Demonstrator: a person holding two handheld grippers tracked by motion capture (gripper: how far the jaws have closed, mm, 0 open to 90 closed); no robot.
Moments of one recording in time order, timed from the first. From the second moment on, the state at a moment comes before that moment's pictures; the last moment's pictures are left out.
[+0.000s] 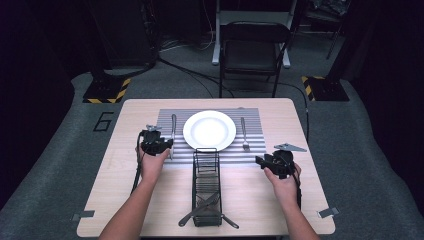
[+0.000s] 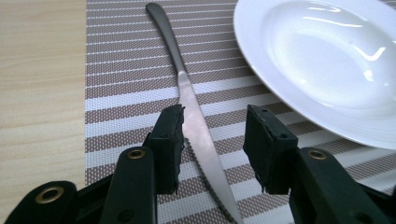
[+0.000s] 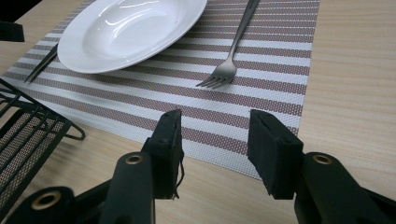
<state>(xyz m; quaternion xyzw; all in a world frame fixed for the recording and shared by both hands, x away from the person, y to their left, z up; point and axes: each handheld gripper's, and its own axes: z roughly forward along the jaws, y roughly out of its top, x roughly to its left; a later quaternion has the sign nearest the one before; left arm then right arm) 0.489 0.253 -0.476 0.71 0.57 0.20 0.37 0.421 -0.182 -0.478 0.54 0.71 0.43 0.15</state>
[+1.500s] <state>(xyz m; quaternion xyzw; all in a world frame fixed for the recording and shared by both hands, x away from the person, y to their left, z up) 0.409 0.301 -0.452 0.73 0.49 0.19 0.43 0.416 -0.187 -0.469 0.53 0.71 0.43 0.17</state>
